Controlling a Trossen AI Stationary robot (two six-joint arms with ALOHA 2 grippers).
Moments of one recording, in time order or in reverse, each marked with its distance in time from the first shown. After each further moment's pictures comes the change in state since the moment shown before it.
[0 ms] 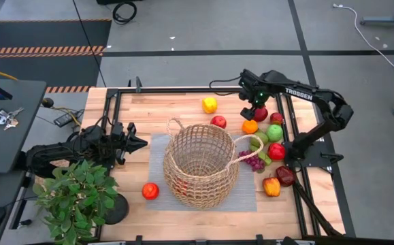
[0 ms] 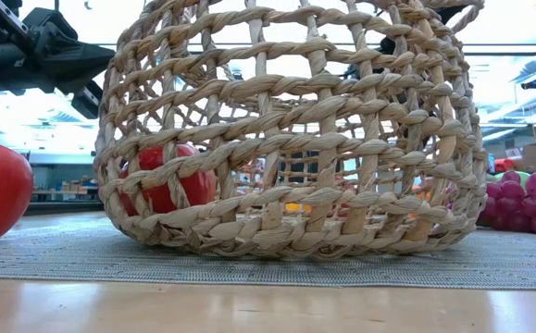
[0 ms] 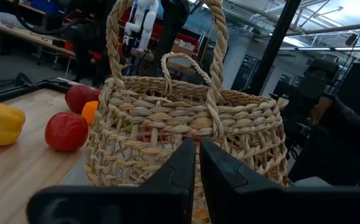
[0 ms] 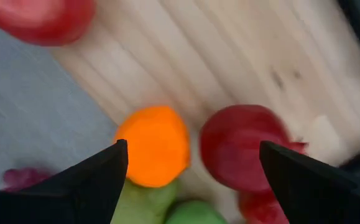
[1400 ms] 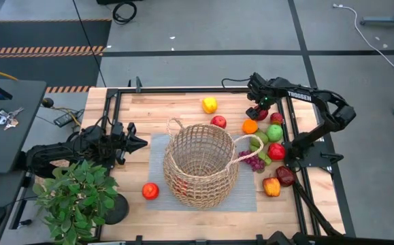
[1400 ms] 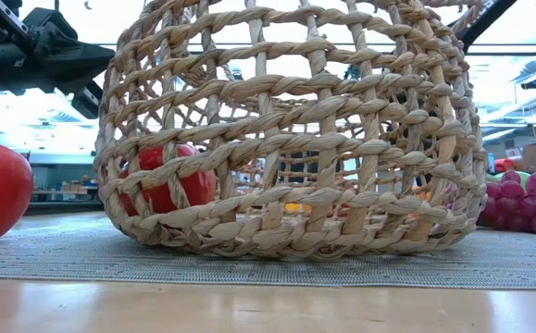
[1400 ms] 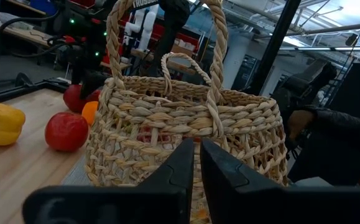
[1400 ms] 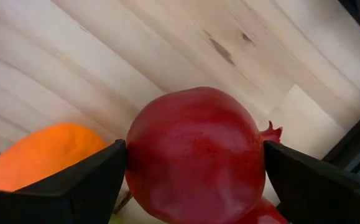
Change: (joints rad) left arm 0.000 0.000 0.000 0.000 0.000 0.000; right arm -0.178 -0.005 -0.281 0.274 0.060 0.034
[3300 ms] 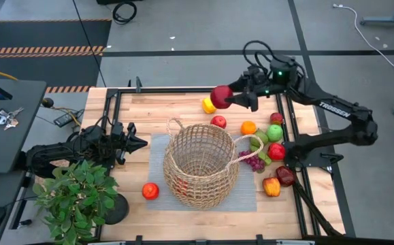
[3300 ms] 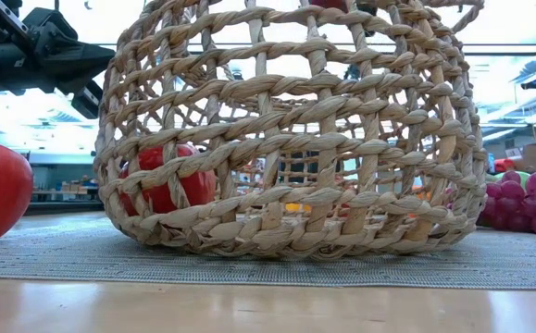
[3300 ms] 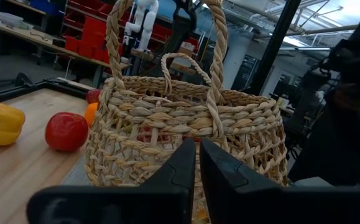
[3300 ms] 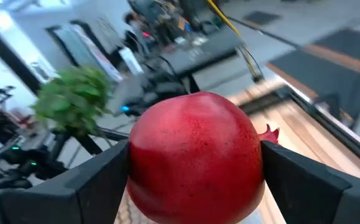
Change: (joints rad) left arm 0.000 0.000 0.000 0.000 0.000 -0.001; right arm 0.381 -0.365 0.284 0.629 -0.632 0.309
